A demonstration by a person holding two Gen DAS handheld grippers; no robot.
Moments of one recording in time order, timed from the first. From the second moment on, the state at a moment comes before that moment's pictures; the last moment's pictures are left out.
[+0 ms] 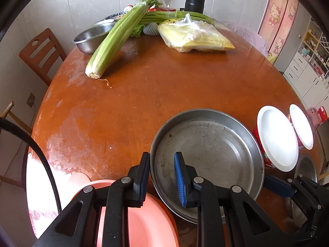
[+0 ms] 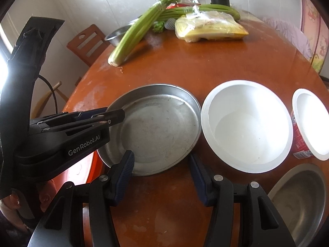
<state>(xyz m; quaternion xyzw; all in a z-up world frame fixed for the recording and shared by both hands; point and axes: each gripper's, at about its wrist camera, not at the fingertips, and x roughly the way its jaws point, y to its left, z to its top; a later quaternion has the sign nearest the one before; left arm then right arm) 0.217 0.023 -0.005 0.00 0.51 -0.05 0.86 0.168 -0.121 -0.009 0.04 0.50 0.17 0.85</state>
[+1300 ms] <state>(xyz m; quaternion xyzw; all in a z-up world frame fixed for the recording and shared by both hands) 0.130 0.088 0.064 -0.03 0.43 0.01 0.90 0.109 -0.066 0.054 -0.02 0.42 0.24 0.87</state>
